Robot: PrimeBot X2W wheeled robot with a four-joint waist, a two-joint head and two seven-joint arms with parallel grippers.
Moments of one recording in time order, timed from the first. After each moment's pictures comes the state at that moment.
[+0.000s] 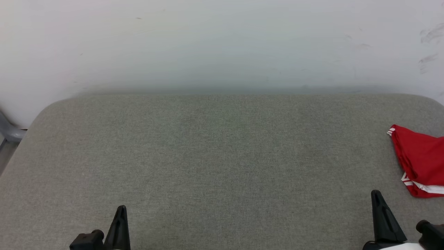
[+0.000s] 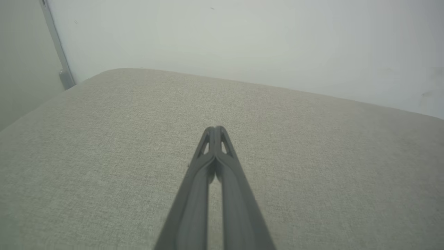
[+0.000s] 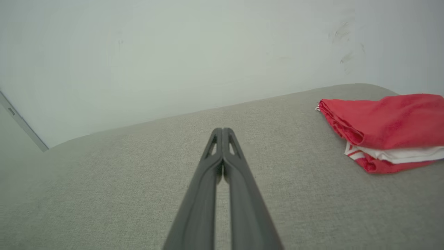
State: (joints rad) left arm 0.16 0.07 -0.02 0.10 -0.21 0.04 -0.22; right arm 0.14 -0.06 -0.08 0.07 0.29 0.13 -0.23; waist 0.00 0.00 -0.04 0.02
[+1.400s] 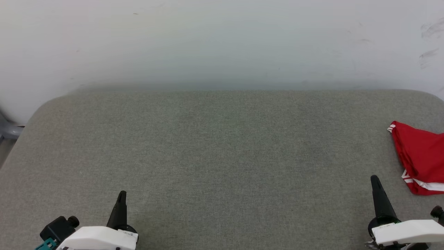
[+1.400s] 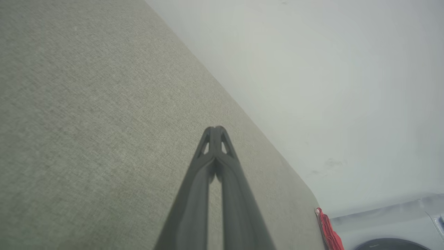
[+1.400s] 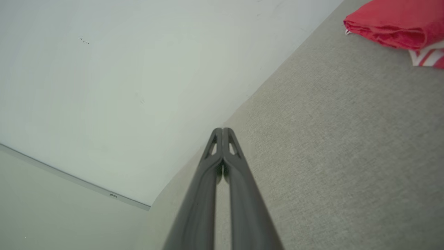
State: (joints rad) left arm 0.03 0.06 0.05 0.17 -0.92 -0.04 -0.05; right arm 0.02 -0.06 -0.09 0.16 0.96 0.13 -0.06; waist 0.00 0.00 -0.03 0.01
